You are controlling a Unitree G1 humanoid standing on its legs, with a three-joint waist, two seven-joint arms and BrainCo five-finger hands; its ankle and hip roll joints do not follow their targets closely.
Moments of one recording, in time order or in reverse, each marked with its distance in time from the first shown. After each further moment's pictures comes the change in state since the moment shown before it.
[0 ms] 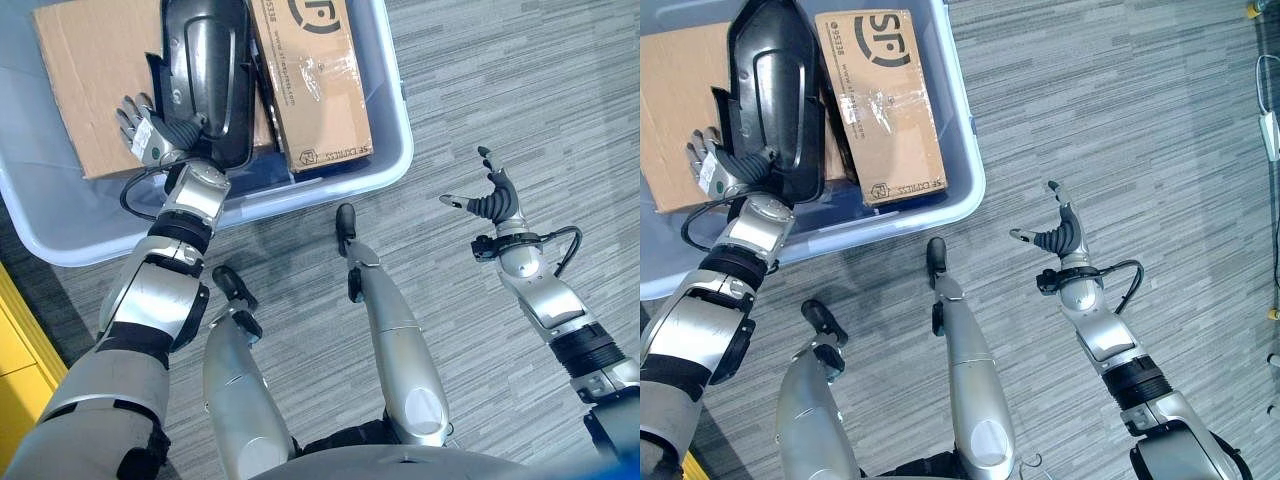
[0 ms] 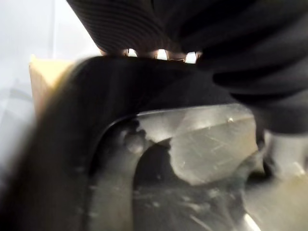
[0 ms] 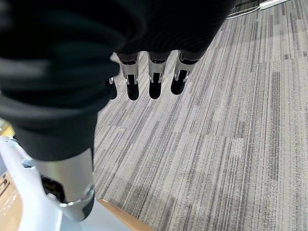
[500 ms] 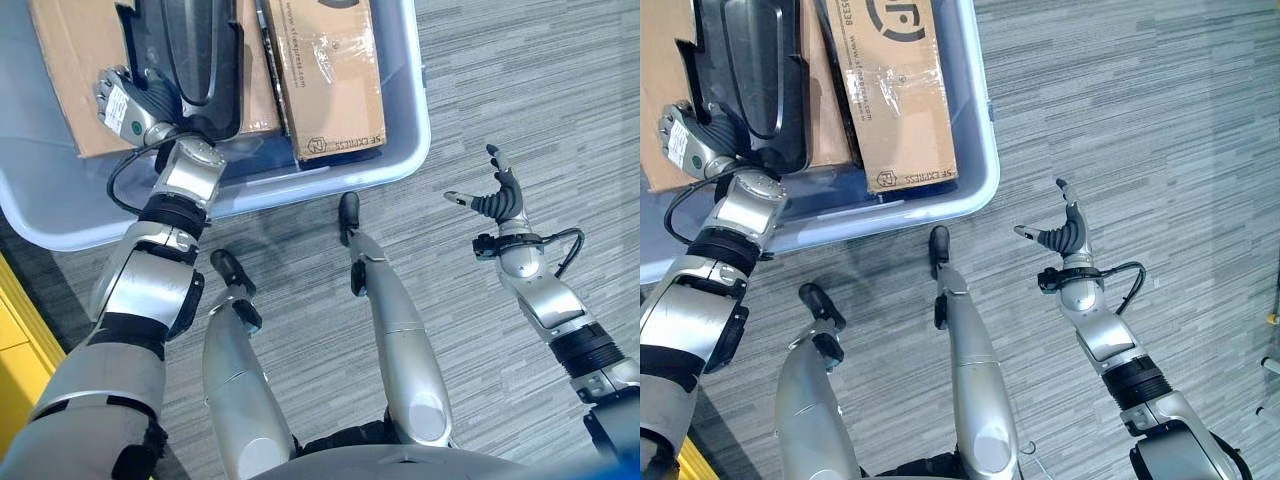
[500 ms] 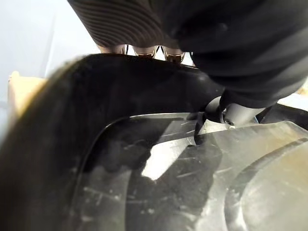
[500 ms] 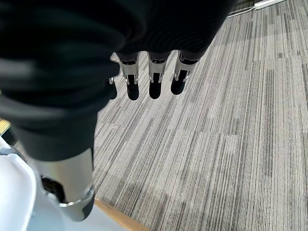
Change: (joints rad) left arm -0.045 0.004 0.043 -0.053 -0.018 -0.072 0.187; right arm 0.000 0.004 0.012 0.004 0.033 -0.006 -0.073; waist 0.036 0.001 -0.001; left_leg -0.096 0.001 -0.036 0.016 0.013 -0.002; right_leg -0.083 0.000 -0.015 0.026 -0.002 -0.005
